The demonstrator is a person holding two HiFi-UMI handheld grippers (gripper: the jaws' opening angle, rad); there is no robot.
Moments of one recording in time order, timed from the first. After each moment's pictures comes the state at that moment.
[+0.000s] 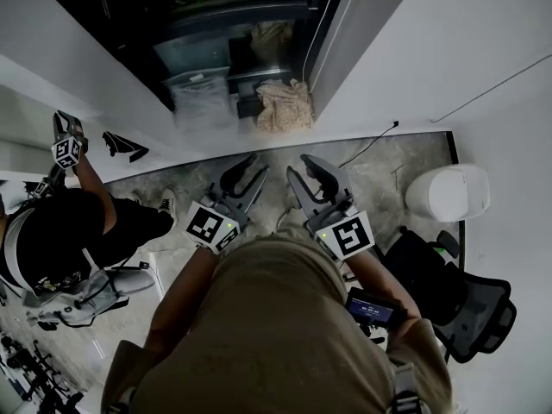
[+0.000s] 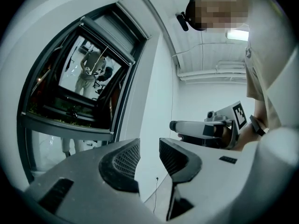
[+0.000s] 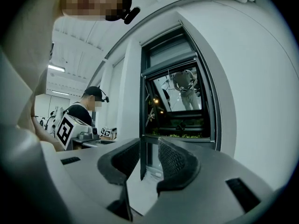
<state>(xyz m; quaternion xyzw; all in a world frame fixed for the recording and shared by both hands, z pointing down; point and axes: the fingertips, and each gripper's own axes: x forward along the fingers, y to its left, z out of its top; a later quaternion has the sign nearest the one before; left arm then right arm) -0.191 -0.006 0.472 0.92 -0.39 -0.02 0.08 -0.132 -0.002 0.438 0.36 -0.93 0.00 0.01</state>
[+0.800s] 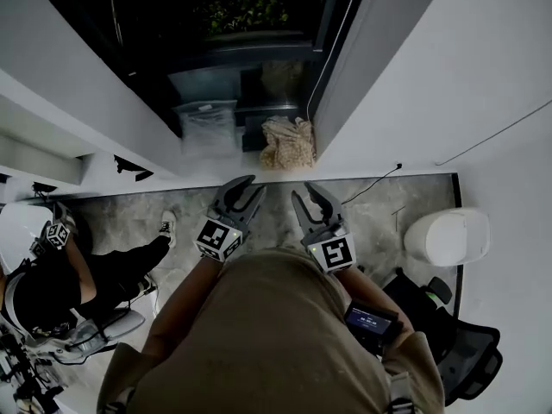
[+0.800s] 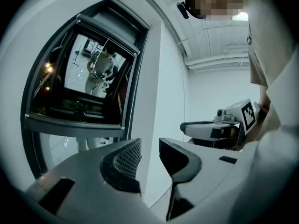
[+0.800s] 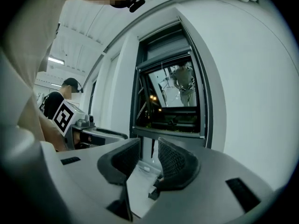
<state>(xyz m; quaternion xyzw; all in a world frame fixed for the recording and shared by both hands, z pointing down) -0.174 -0.100 0.523 0.89 -0.45 0.02 0.07 -0.089 -0.093 0.491 0.37 -0.93 -0.02 0.03</state>
